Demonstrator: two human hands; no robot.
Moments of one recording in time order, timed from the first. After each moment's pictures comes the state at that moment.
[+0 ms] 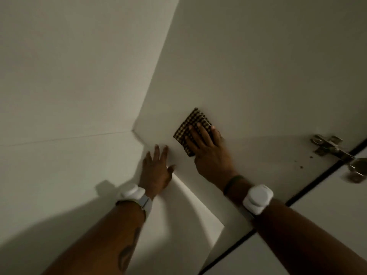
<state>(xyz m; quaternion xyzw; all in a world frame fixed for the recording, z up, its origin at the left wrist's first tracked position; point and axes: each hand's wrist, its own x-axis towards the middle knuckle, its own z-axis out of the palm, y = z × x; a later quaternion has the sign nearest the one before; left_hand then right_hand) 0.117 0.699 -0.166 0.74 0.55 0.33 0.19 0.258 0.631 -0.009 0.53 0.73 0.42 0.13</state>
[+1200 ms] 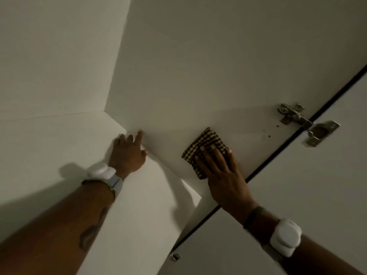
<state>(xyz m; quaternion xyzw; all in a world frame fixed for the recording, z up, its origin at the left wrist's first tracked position) 0.095 0.701 -0.171 0.79 0.56 0.22 0.09 0.331 0.490 -0.054 0.57 0.69 0.41 0.15</state>
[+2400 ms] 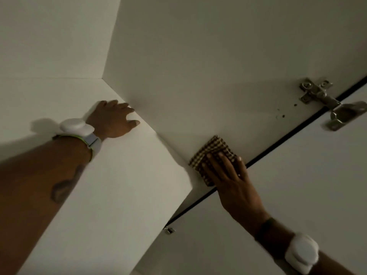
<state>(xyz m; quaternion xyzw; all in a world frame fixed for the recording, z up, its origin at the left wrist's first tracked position) 0.059 0.729 -0.170 0.83 0.53 0.14 0.09 0.362 0.431 -0.083 0.57 0.70 0.38 0.22</state>
